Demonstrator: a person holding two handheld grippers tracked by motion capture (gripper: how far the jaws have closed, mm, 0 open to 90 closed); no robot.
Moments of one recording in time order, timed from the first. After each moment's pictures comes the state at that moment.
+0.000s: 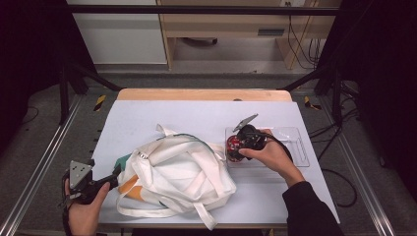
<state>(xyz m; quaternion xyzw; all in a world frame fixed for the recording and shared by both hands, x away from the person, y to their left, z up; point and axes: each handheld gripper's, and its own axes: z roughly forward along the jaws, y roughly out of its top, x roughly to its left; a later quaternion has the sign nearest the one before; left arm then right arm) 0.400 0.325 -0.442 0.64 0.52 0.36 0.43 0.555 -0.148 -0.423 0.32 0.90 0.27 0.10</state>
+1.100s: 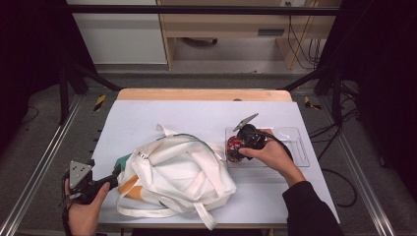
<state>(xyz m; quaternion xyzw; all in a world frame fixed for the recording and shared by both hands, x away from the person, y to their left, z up) 0.400 0.325 -0.442 0.64 0.52 0.36 0.43 0.556 -0.149 -0.422 0.32 0.90 0.27 0.10</state>
